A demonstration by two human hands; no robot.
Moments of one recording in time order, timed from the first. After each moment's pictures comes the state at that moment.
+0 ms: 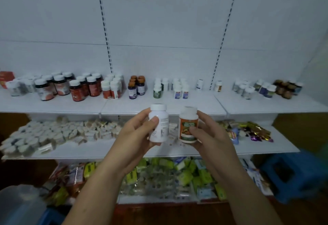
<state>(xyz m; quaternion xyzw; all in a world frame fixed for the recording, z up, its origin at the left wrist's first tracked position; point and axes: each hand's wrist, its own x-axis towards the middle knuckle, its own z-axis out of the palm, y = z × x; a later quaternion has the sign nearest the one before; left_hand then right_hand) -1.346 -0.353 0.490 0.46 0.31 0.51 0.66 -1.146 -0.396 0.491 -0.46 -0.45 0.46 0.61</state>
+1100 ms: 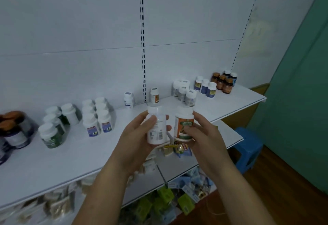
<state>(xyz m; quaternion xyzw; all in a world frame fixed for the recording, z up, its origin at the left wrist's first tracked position) -1.039 -0.080 0.464 0.45 0.21 0.36 0.79 -0.878 -0.183 0.461 -0.54 -0.30 0.38 0.69</state>
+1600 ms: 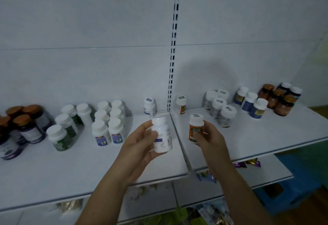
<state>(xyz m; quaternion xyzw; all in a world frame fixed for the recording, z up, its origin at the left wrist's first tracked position) -1.012 0.021 0.406 0.40 0.31 0.44 0.74 -0.782 -0.017 0.378 -0.62 -0.41 0.33 0.59</state>
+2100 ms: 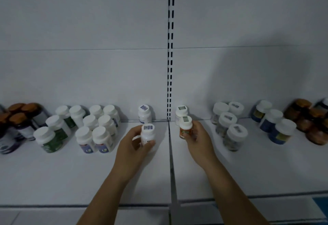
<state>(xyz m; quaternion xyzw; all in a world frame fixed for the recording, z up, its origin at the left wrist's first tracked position) -0.958 0.083 0.358 0.58 0.52 0.48 0.40 -0.721 0.108 0.331 -0.61 -0.54 0.32 0.48</state>
